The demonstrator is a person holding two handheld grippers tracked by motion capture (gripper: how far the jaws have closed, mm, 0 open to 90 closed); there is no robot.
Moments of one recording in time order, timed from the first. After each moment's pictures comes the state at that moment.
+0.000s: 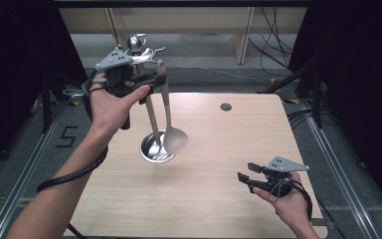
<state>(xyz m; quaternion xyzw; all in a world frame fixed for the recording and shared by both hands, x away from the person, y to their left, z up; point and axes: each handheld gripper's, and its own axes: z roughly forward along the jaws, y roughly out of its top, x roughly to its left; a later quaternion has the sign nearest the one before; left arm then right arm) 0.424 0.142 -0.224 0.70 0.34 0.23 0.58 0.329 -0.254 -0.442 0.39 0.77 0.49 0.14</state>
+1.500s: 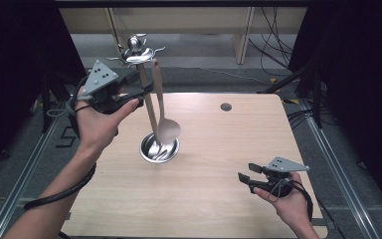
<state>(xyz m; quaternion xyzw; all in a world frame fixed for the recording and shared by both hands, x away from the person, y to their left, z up) 0.393 0.168 -0.246 0.67 0.32 0.33 0.58 0.329 -0.256 -0.443 0.39 0.77 0.48 0.15</state>
